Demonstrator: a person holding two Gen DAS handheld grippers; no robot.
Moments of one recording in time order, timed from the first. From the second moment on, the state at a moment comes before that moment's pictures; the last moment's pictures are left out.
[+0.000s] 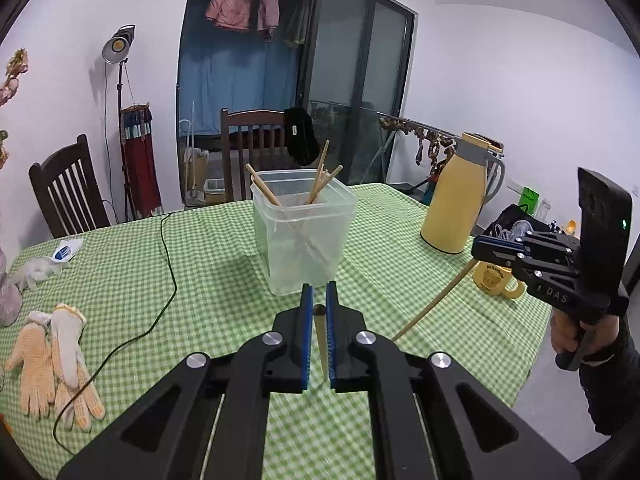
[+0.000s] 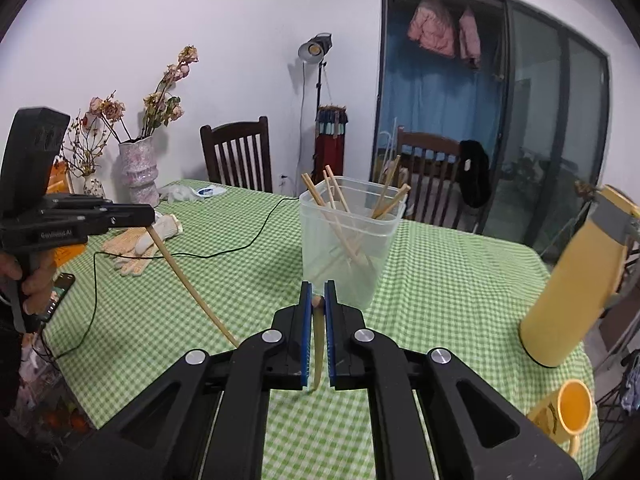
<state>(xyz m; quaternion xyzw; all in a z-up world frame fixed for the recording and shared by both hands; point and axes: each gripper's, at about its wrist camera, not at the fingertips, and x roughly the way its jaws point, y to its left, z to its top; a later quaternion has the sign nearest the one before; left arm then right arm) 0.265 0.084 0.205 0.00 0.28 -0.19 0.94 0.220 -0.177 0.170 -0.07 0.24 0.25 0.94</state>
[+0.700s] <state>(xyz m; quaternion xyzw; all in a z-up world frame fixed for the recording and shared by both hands) 0.351 0.084 0.309 -0.04 0.21 -0.22 0.95 0.297 -0.181 0.296 -0.02 0.15 0.28 0.95</state>
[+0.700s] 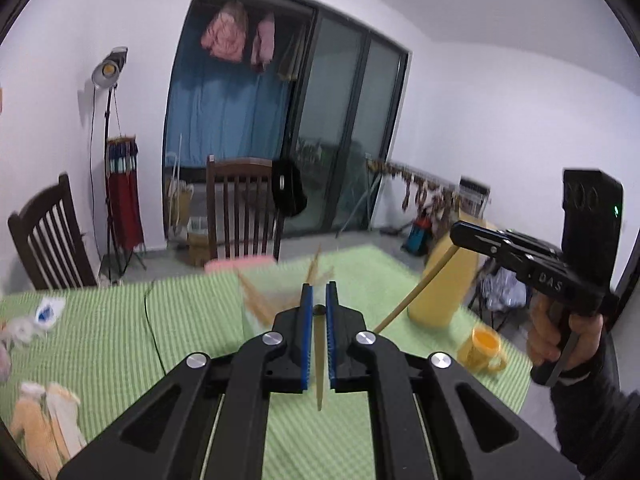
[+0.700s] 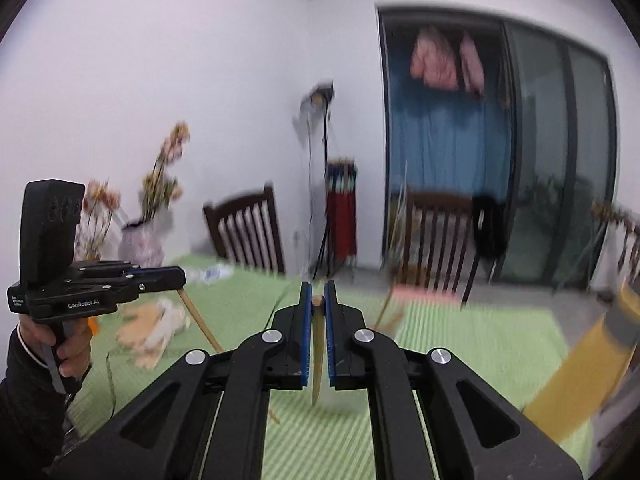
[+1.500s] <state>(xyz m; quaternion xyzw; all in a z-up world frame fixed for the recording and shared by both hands) 0.548 0.092 0.170 -0.24 0.33 -0.19 0.89 0.499 -0.150 0.182 0.05 0.29 0.20 0.93</state>
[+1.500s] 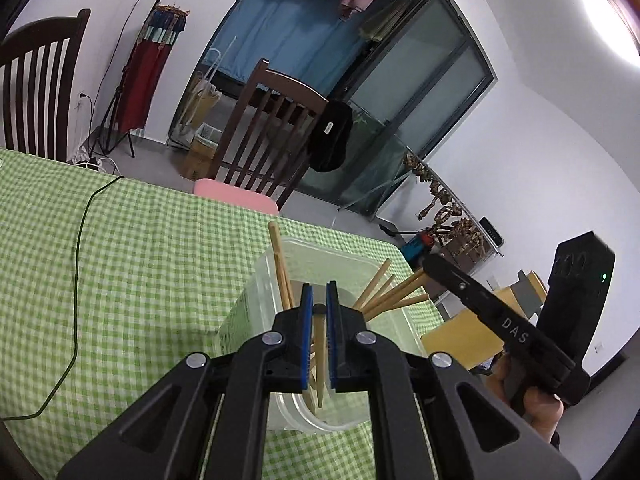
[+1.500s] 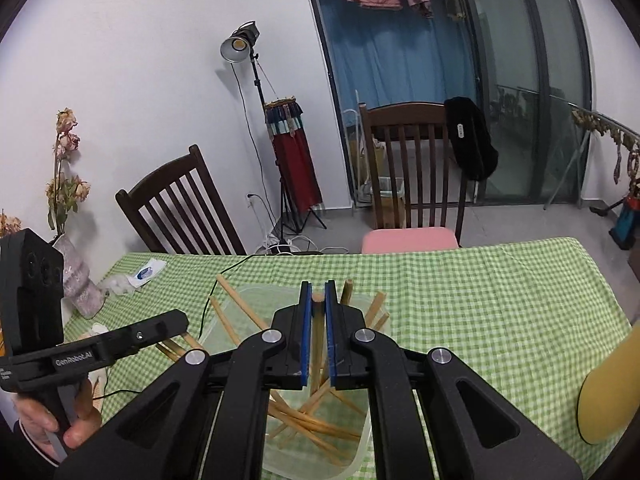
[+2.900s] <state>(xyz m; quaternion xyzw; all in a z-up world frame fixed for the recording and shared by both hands) 0.283 0.099 0.241 -0.01 0.14 -0.01 0.99 0.284 -0.265 0.207 -0.03 0.20 0.05 0.98</state>
